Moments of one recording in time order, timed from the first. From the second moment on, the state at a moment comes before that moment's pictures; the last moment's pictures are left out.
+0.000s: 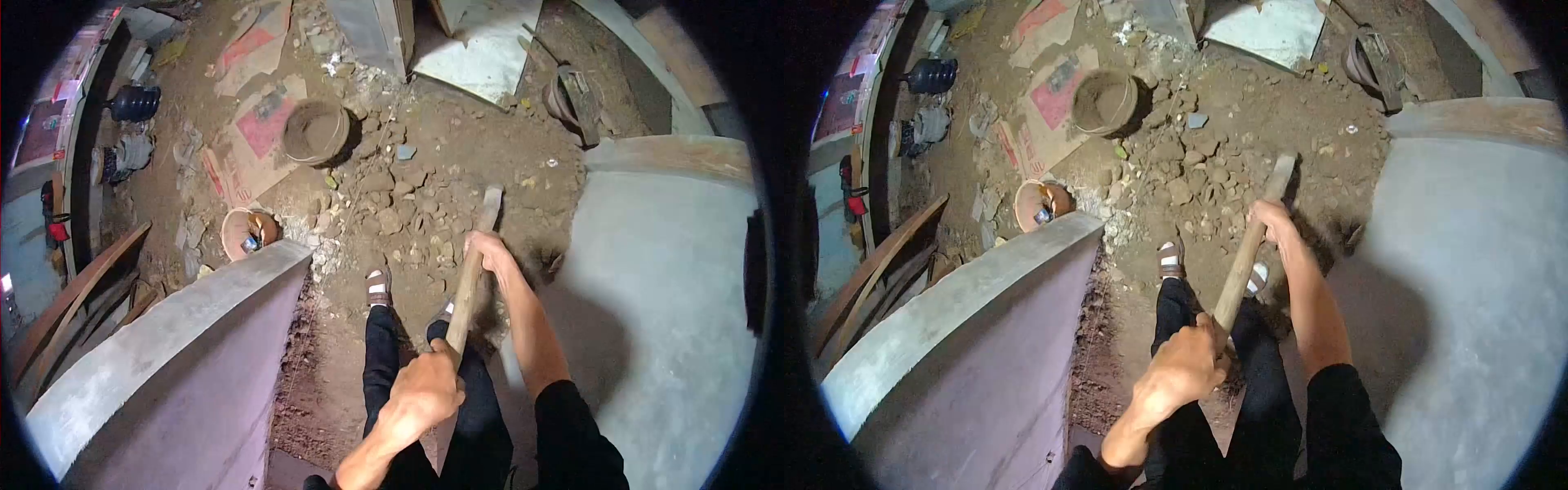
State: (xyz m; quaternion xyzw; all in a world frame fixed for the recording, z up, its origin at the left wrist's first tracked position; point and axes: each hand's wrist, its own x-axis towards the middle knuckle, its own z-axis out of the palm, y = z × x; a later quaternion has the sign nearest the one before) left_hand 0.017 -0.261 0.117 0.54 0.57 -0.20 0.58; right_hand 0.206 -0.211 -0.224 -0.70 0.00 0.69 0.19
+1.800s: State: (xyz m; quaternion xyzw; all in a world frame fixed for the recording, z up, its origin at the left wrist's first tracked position) left_hand -0.278 -0.344 -0.063 0.39 0.78 -0.03 0.49; right_hand -0.095 -0.046 -0.204 -0.73 -0.23 0.54 0.35
